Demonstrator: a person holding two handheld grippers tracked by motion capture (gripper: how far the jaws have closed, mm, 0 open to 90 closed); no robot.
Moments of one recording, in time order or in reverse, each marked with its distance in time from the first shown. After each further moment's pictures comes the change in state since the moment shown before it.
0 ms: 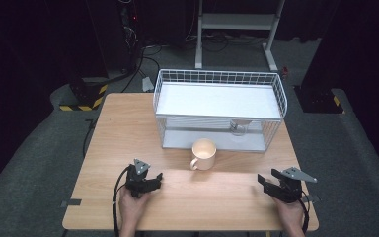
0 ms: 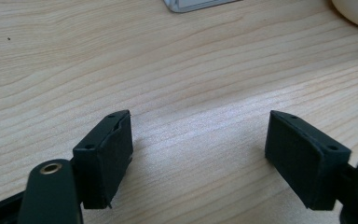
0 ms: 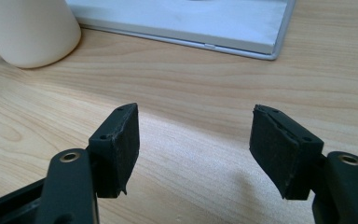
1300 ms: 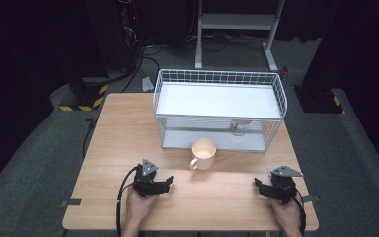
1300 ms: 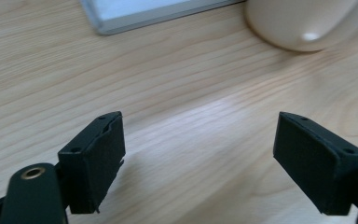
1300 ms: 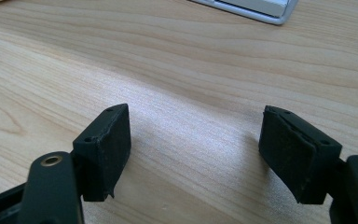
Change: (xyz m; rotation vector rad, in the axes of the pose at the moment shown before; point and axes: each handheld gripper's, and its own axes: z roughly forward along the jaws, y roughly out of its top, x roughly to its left) left arm -0.024 0.010 -0.003 -0.032 -0.170 0.040; right arm 0.007 0.002 0.017 0.161 -0.089 -0.098
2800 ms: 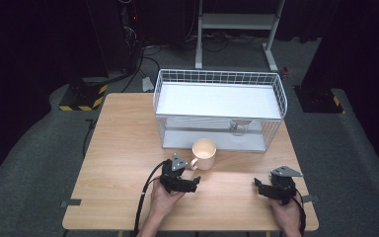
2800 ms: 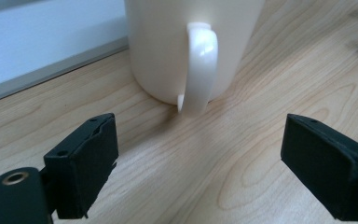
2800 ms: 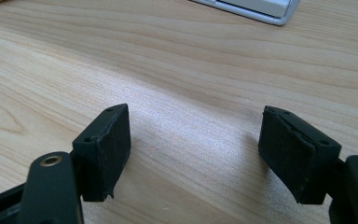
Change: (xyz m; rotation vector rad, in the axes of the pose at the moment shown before) left arm -0.063 0.046 0.028 0.024 -0.118 0.076; right arm 0.001 0.000 0.000 0.002 0.000 0.002
